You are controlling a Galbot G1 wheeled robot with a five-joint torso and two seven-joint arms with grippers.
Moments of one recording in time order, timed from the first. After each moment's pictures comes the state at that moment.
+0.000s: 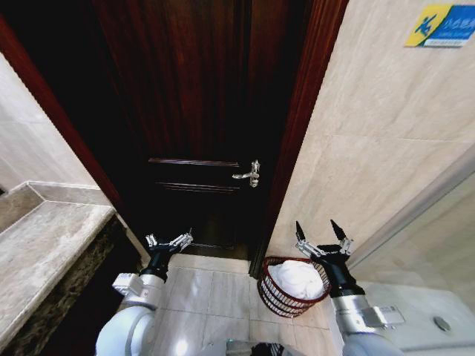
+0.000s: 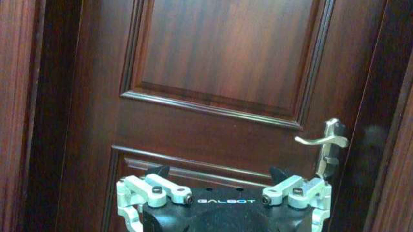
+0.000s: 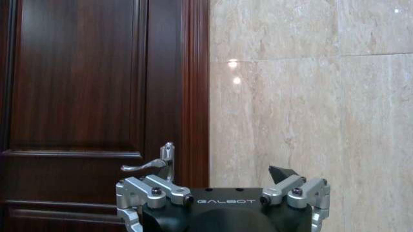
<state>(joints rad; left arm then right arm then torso) 1.75 -1.55 -0.64 -2.41 -0.27 0.16 0.08 -1.86 1.52 0.61 2.48 0.12 0.06 -0.11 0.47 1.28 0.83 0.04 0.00</state>
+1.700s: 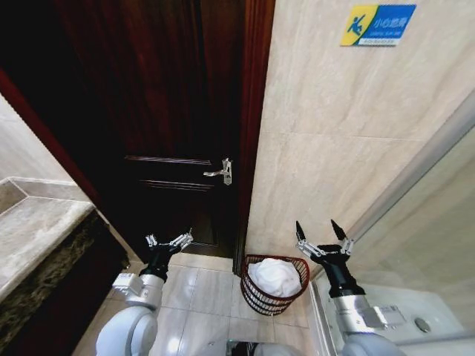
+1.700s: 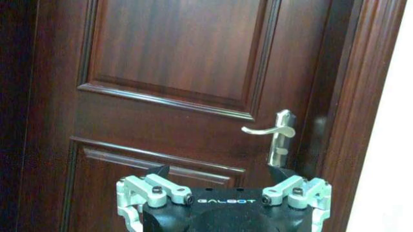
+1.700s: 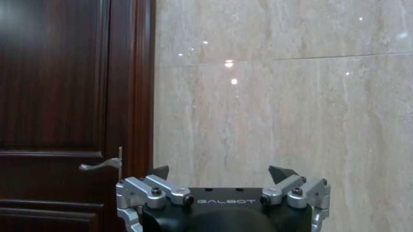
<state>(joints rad) 1.75 -1.55 -0.64 -2.41 -0.27 0.16 0.08 -1.86 1.52 0.61 2.48 0.12 0.06 -0.11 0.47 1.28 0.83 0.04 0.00</state>
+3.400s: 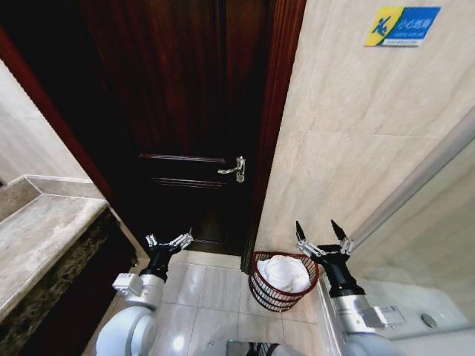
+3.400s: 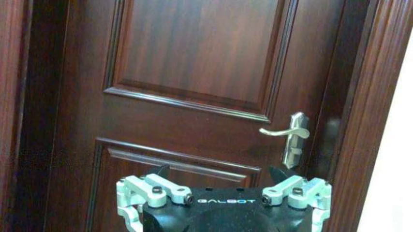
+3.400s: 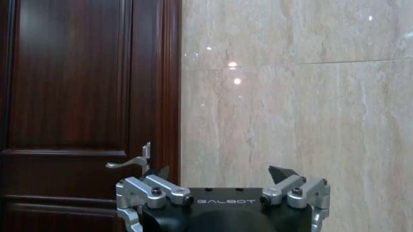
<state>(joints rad) 1.75 -1.55 -0.64 -2.41 -0.27 0.16 0.08 -1.86 1.52 0.61 2.48 0.12 0.06 -0.11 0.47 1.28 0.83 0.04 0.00</state>
